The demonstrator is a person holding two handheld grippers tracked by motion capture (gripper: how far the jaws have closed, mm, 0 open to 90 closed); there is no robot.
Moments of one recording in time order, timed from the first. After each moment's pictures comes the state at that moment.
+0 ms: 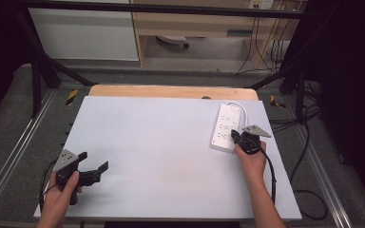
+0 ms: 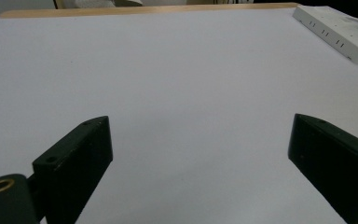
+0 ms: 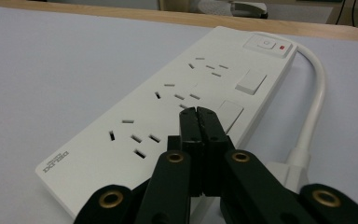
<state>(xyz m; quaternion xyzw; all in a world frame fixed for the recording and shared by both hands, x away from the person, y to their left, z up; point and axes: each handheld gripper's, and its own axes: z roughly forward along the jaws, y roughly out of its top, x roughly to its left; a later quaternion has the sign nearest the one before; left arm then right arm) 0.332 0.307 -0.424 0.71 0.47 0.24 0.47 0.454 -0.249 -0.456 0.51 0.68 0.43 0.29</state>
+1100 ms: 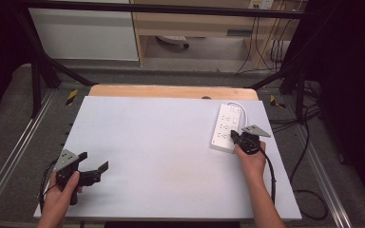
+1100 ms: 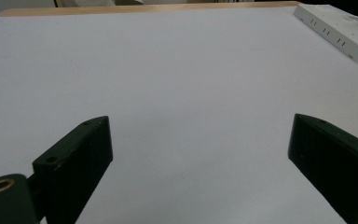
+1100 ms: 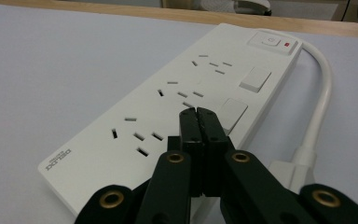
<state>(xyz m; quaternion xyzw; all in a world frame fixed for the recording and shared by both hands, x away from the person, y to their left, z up) 0.333 0.306 -0.425 0.71 0.47 0.24 0.47 0.455 -0.248 -0.457 0.51 0.69 0.44 0.29</state>
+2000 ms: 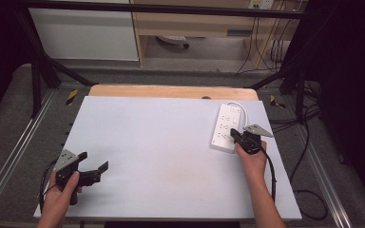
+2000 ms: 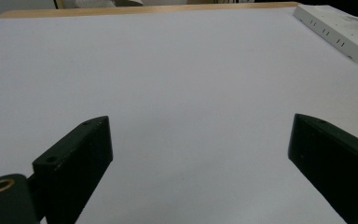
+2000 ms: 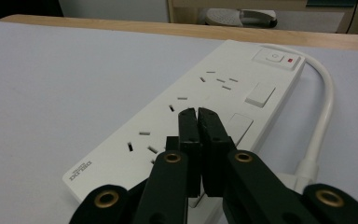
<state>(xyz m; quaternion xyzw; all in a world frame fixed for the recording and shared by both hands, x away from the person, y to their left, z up) 0.332 0.306 -0.424 0.71 0.47 0.24 0.47 0.451 -0.249 -0.448 0.50 0.68 0.46 0.28</state>
